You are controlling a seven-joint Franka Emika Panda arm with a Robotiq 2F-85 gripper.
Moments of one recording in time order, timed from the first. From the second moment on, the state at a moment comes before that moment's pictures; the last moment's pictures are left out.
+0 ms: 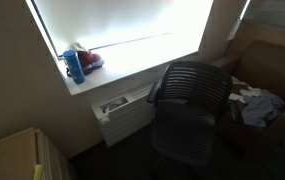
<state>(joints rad) -0.41 -0.20 0.32 -2.59 -0.40 2.71 1.14</state>
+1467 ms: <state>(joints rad) -0.12 0.54 -0.14 -2.08 -0.25 2.64 1.85</state>
